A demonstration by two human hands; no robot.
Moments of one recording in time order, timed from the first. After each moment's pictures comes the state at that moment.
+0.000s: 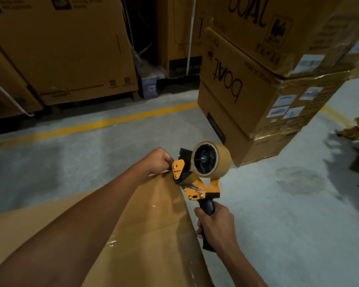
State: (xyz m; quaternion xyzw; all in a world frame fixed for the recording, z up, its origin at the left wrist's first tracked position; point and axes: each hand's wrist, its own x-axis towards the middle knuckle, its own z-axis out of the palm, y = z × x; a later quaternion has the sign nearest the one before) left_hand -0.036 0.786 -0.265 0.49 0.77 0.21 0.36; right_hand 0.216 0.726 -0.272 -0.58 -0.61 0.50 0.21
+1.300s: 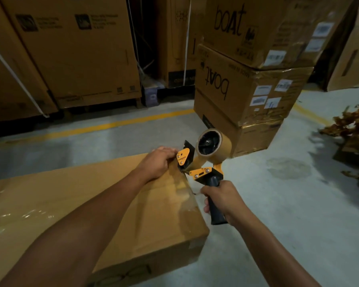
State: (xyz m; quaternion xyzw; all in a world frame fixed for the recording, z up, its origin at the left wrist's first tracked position) left_hand 0.014 0.693 -0.304 0.66 0.72 0.18 0.08; right_hand 0.270 0.671 -0.250 -0.56 -0.58 0.56 0.19
